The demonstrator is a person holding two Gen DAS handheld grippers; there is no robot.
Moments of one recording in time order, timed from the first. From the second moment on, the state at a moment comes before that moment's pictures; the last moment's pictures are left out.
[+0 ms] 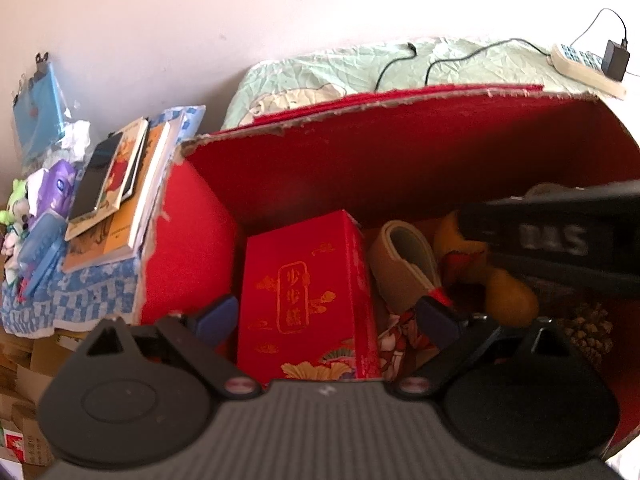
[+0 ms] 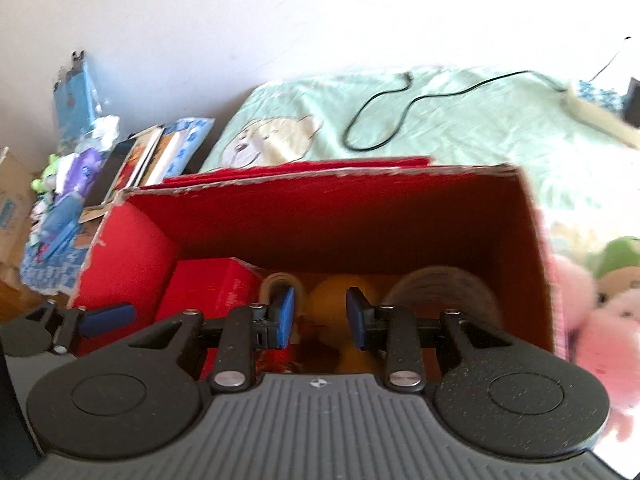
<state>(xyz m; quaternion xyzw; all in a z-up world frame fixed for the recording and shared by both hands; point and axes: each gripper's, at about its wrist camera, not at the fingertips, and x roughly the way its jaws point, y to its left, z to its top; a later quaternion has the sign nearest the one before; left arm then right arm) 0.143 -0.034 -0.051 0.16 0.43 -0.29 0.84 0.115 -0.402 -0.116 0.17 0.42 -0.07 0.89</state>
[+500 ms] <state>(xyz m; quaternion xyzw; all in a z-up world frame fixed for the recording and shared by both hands) 0.117 -0.012 -0.013 0.12 0.40 -0.30 0.86 0.061 -0.393 -0.089 0.15 0.37 -0.16 0.90</state>
